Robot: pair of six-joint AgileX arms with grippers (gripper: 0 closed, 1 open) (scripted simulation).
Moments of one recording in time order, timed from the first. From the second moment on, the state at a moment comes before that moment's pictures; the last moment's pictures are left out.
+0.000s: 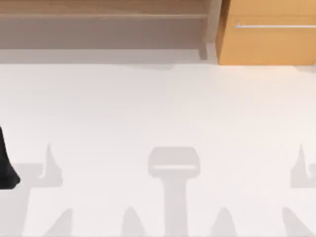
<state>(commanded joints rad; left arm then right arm) 0.00 0.00 0.00 0.00 0.00 0.00 0.00 0.00 0.00 0.00 0.00 0.00</state>
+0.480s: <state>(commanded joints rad) 0.00 0.00 0.00 0.00 0.00 0.00 0.03 0.21 0.07 0.11 0.00 -0.15</state>
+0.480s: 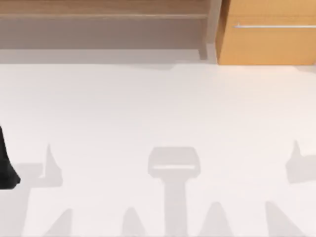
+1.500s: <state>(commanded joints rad) 0.00 0.00 0.00 0.00 0.00 0.00 0.16 1.74 0.71 0.99 0.15 -1.22</state>
